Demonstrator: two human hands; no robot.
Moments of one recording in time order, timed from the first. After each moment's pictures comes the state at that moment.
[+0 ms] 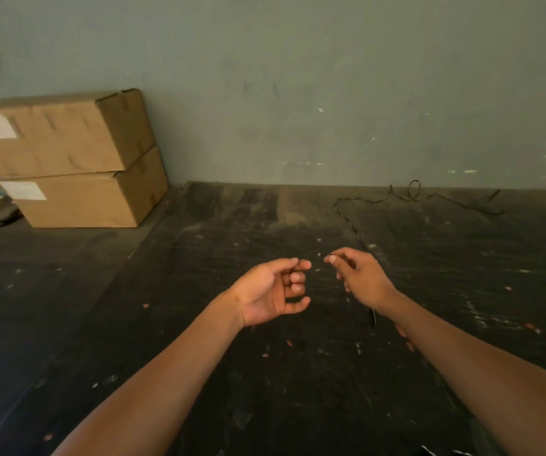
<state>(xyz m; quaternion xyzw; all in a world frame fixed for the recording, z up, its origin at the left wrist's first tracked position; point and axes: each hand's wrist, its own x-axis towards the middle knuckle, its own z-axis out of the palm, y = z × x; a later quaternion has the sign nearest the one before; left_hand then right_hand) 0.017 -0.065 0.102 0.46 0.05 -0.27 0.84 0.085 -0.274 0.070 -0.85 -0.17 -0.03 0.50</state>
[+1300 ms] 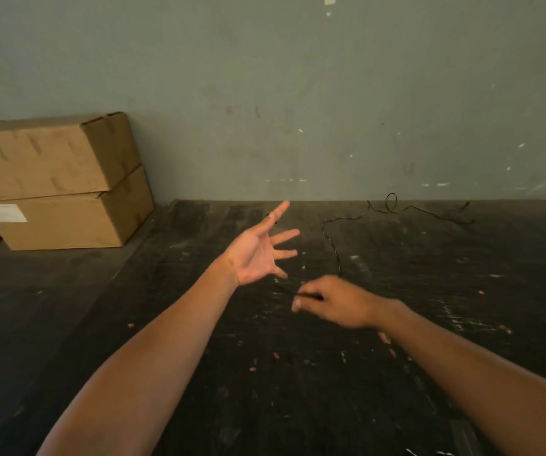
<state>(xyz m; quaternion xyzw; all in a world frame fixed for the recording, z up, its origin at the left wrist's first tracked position) 0.076 -0.065 0.143 0.54 -0.09 -0.22 0.80 0.038 -0.271 0.118 -0.89 -0.36 0.12 0.27</state>
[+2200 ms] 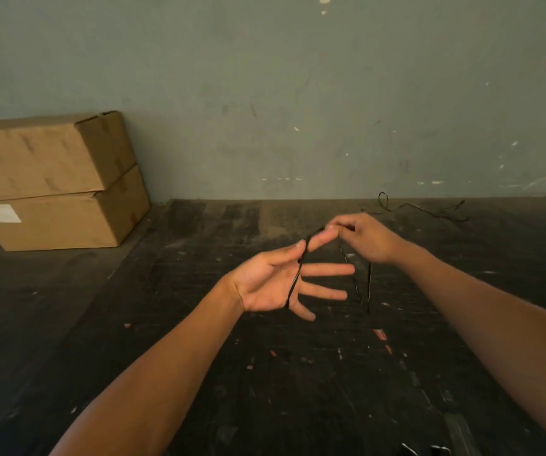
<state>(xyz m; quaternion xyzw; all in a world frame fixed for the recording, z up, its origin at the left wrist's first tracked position) 0.029 -0.094 0.145 0.46 -0.31 -0.44 0.70 0.089 -0.316 0.178 -0.89 -0.28 -0.01 0.36</state>
